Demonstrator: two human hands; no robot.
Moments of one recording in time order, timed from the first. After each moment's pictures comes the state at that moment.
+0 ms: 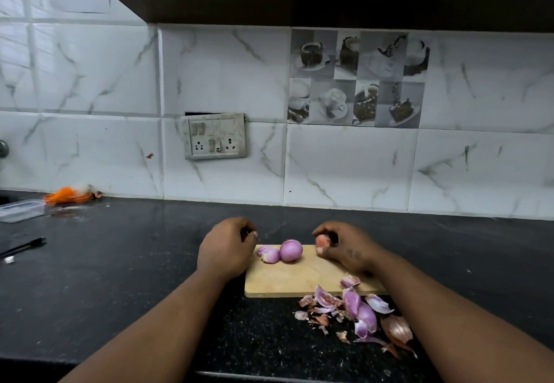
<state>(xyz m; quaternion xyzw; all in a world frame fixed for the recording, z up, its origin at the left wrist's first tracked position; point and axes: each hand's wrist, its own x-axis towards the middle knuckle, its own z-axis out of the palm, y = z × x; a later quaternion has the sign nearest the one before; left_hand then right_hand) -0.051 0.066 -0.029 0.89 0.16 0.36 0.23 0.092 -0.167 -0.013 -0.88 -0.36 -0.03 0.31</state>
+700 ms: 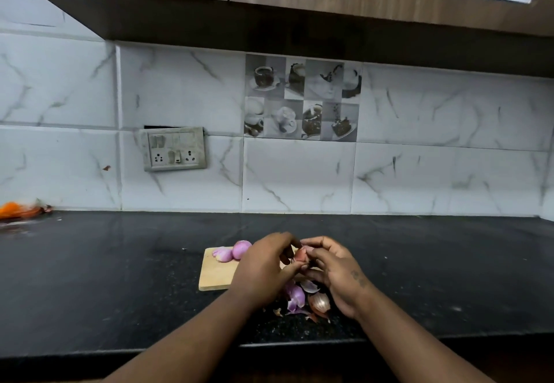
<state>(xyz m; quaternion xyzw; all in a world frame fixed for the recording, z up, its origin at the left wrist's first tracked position) -0.072 -0.087 -0.023 0.88 -0.14 0.38 0.25 -0.018 -0.253 -0.023 -0.59 -0.24 0.09 0.77</state>
